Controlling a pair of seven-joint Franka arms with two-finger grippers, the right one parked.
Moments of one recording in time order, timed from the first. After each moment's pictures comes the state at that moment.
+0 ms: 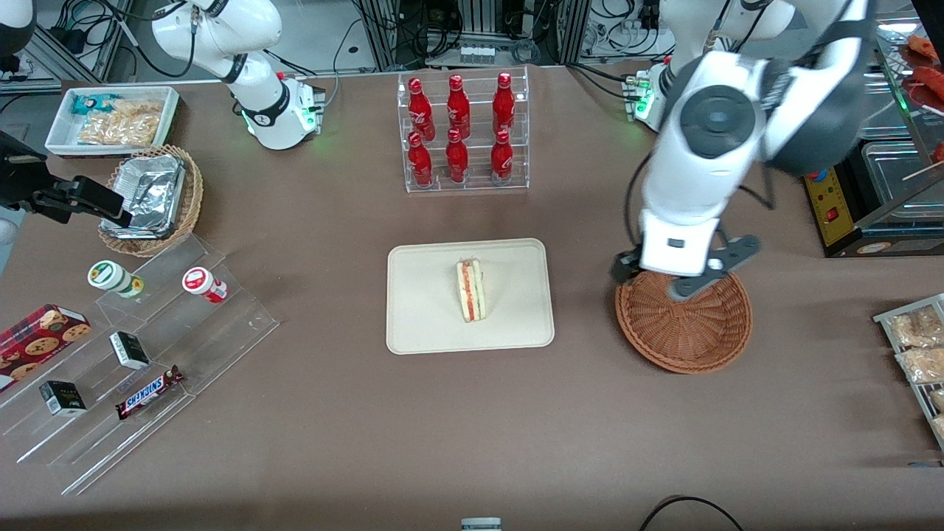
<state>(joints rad) -0.23 0.21 -0.19 -1.53 0.14 1.66 -0.94</state>
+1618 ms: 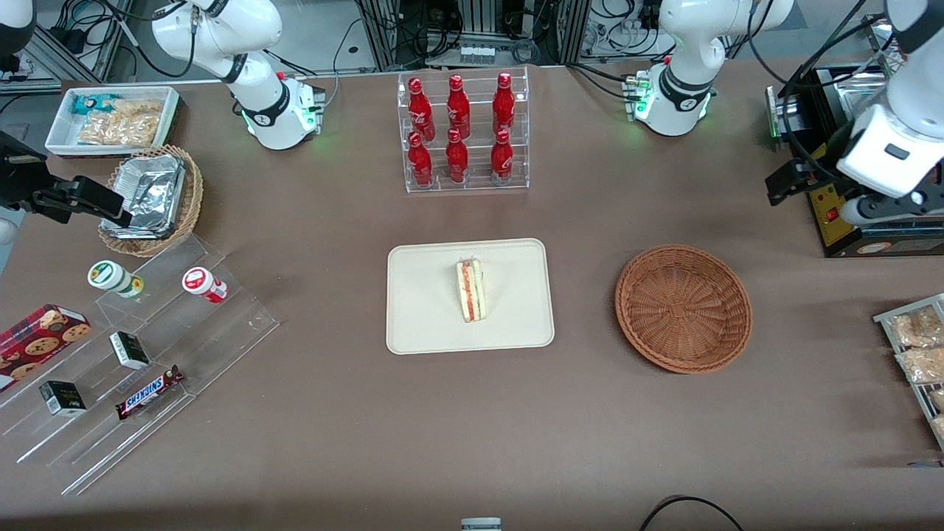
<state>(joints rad) 0.05 -0.03 -0.14 -1.60 0.04 1.49 -0.18</state>
